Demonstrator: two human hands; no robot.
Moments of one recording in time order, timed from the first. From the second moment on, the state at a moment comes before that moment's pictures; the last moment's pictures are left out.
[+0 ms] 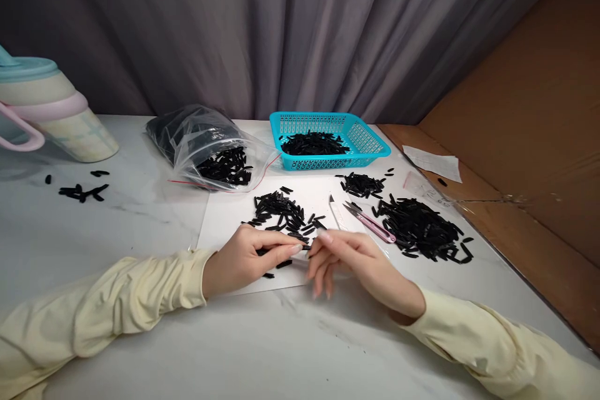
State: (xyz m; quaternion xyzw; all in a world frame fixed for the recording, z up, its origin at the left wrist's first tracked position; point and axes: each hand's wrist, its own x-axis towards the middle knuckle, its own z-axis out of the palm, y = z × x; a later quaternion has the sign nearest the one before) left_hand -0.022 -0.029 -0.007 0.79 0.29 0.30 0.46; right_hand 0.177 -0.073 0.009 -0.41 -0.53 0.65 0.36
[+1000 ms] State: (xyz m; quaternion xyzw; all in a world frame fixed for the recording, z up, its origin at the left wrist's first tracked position) left_hand -0.022 -0.018 -0.001 0.63 0.35 0.22 0.66; right_hand 0.250 -0.040 0.036 -0.36 -0.93 -0.04 0.09
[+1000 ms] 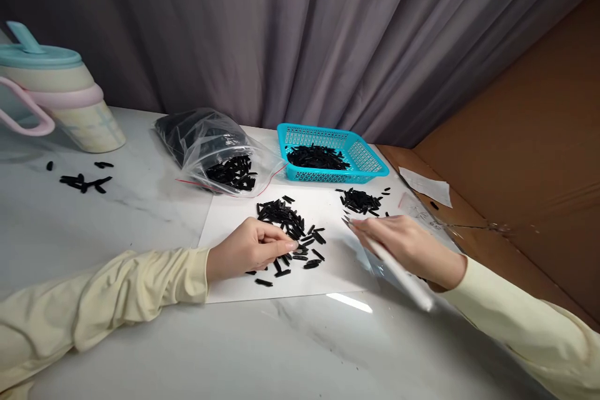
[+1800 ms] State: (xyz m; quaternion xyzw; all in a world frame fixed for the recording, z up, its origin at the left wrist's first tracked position) left_hand -0.024 -0.020 0.009 0.64 0.38 0.26 0.62; right_hand 0.205 -0.060 0.069 -0.46 -0.76 0.35 0.28
